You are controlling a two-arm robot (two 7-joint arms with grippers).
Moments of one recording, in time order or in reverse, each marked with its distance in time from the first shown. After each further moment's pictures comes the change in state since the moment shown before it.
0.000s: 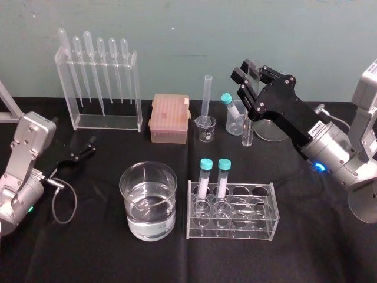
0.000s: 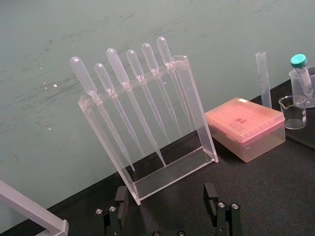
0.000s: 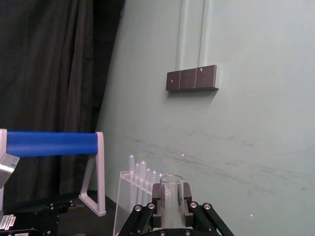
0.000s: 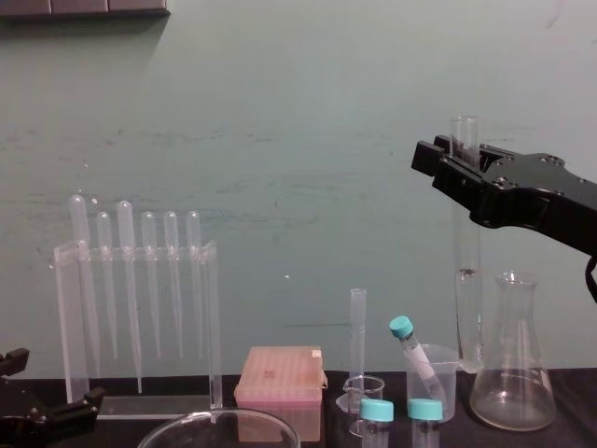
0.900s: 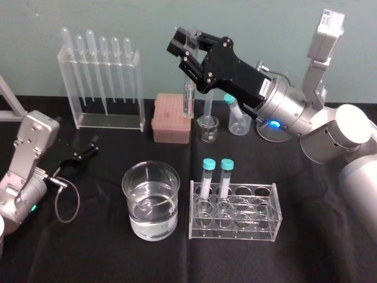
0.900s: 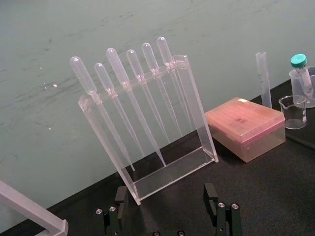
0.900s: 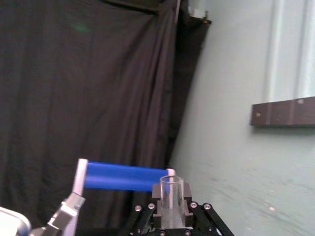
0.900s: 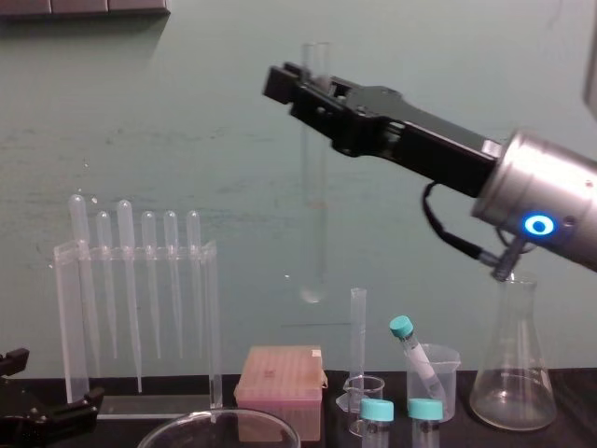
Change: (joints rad) left arm 0.000 0.000 0.000 0.000 0.000 0.000 0.000; right arm 0.351 -0.130 -0.169 0.348 0.179 -0.074 0.370
